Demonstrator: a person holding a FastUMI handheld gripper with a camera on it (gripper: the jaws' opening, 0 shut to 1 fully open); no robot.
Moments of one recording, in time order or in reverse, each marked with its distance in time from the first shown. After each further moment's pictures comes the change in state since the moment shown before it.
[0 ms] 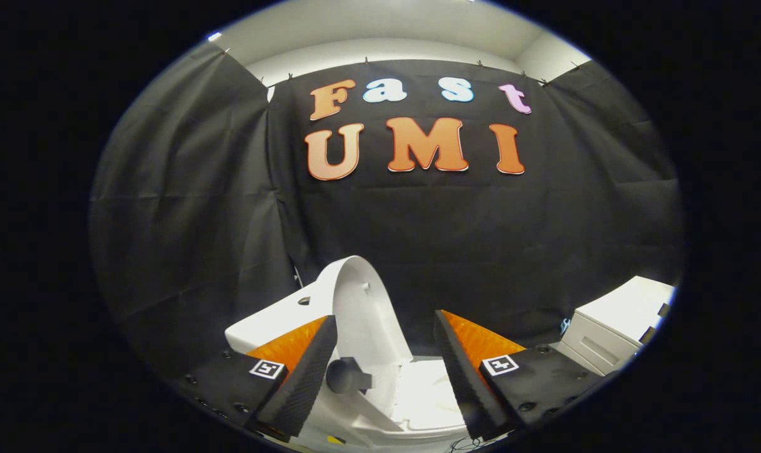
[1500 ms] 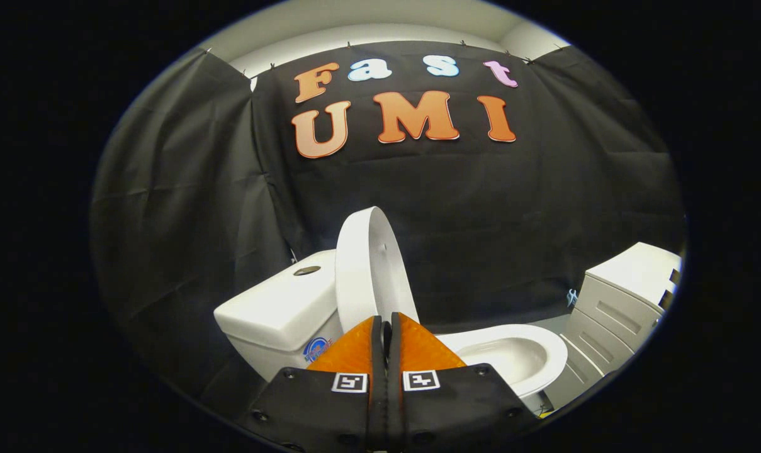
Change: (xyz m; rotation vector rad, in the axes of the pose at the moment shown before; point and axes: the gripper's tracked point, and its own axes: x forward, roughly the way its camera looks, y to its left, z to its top) arm 0.020 0.032 -0.079 0.071 0.108 -0.010
